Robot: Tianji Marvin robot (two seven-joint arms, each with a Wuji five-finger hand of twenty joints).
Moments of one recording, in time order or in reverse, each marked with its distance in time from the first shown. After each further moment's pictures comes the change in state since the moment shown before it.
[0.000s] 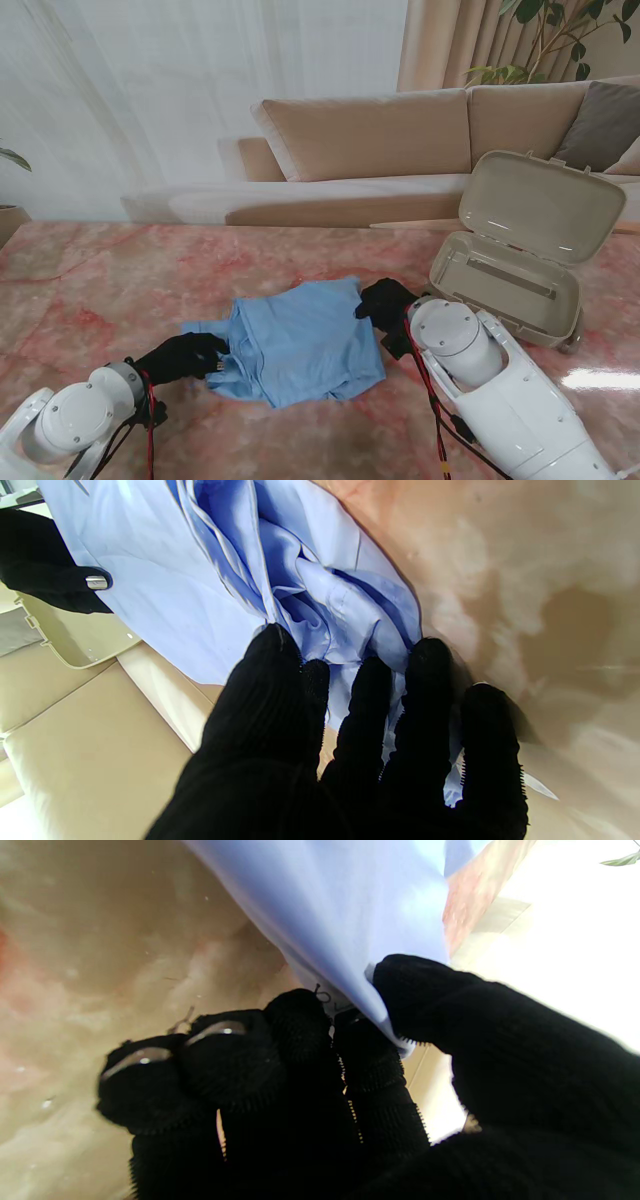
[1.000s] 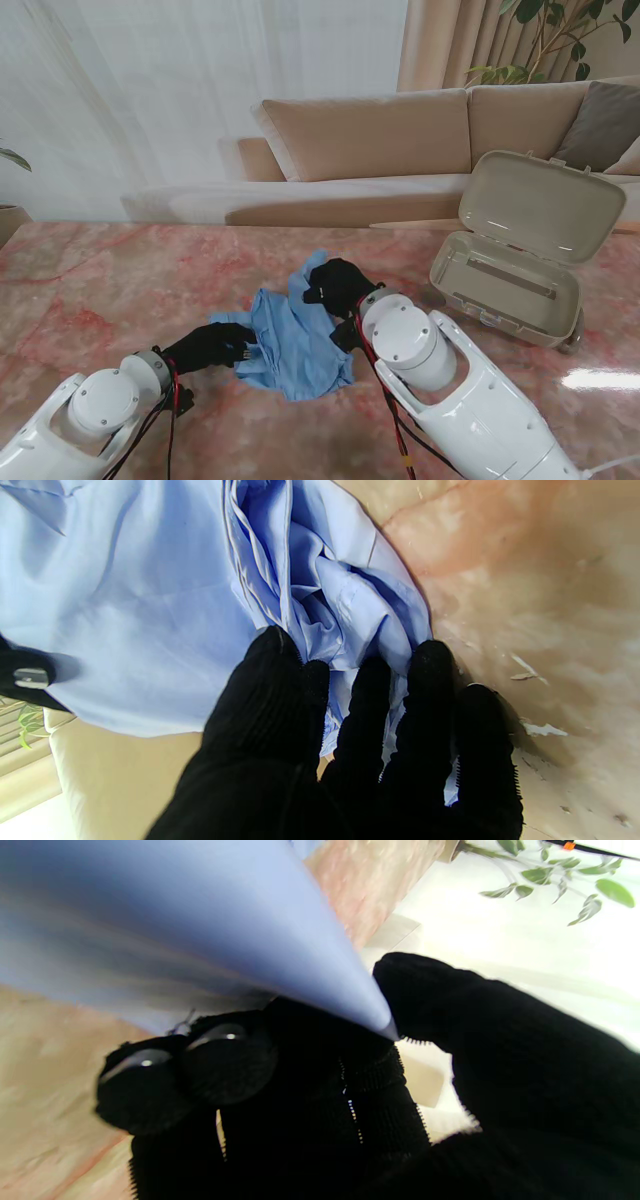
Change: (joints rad) left arm -0.125 -0.016 0.127 0.101 -0.100 -0.054 0.027; right arm 0.025 -0.046 -0.152 -0.152 0.021 -0.023 -0.187; left_hand 0.000 0.011 0.000 0.000 -0.001 0.000 -0.002 0.000 0.000 0.000 0.000 0.000 -0.013 0.005 -0.042 -0.038 -0.012 -0.044 0.040 -0.057; right_hand 0.001 -0.023 0.012 0.000 0.026 0.002 0.000 0.000 0.004 0.000 0.001 0.000 0.001 0.000 0.010 0.011 0.004 0.006 0.011 -0.013
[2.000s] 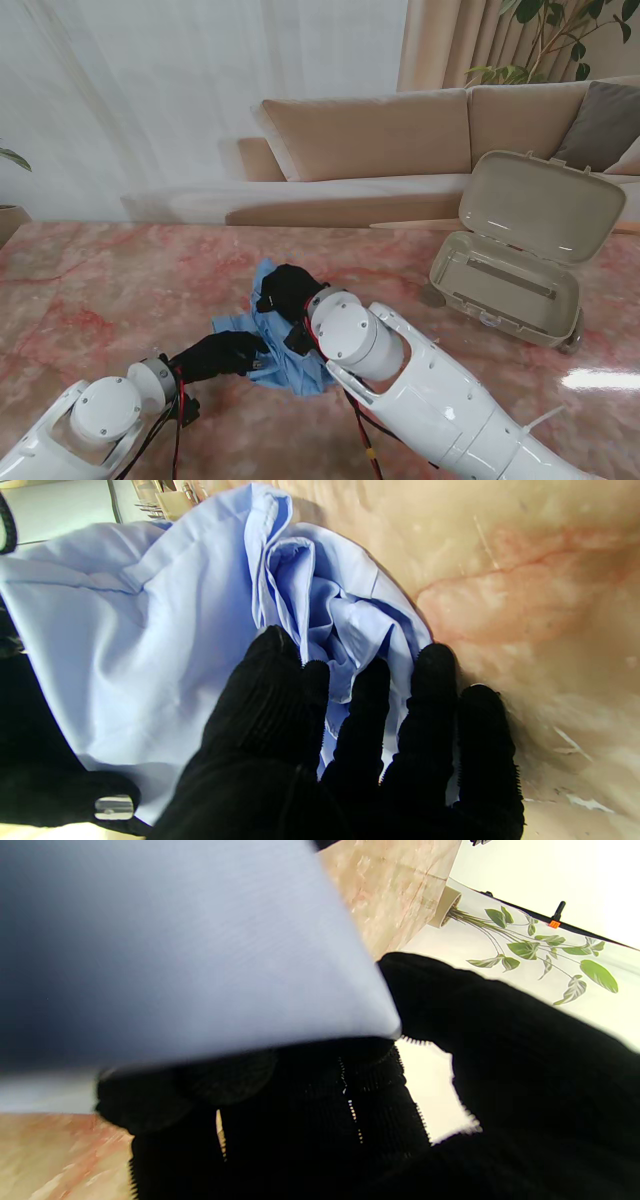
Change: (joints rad) left arm 0.025 0.003 0.016 -0.024 -0.035 -0.043 -0.034; right arm 0.185 -0.080 -0.234 0.162 0.016 -0.002 -0.028; left_hand 0.000 0.000 0.000 0.000 0.000 0.000 -0.001 -0.005 -0.010 0.000 0.000 0.000 -0.014 0.017 -0.052 -0.018 -0.003 0.009 -0.065 -0.009; right_hand 0.000 0.000 0.000 0.000 0.000 0.000 0.000 0.000 0.000 0.000 0.000 0.000 0.000 0.000 0.000 0.000 -0.004 0.000 0.000 -0.011
